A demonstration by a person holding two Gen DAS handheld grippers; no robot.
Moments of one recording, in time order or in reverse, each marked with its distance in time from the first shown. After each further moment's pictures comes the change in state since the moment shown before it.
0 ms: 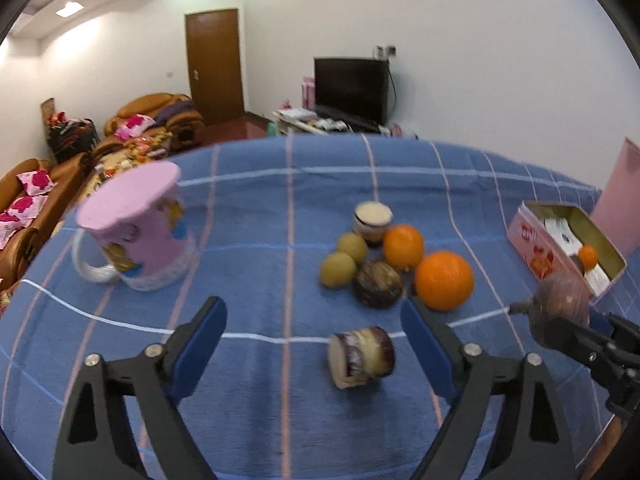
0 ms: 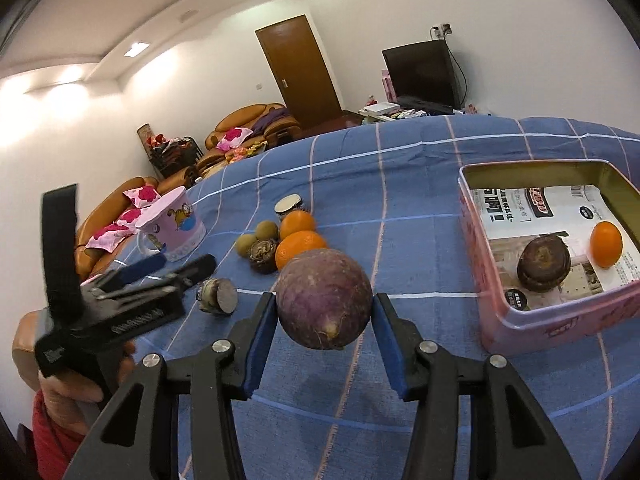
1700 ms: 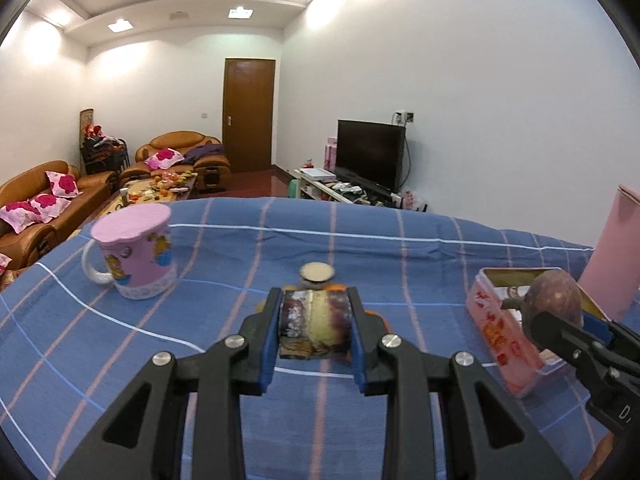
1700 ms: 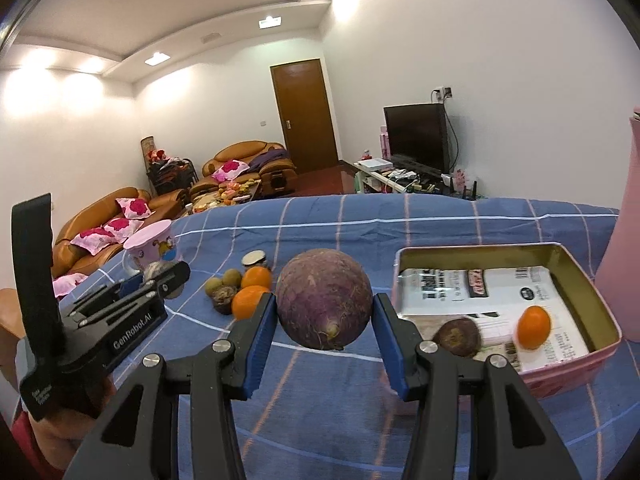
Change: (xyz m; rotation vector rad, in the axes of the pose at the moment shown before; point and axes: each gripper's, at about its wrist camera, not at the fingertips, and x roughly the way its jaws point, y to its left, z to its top) left arm -0.041 -0.069 -0.006 -0.127 -0.262 0.070; right arm -0.045 -0.032 0.019 -0.137 -0.189 -0.071
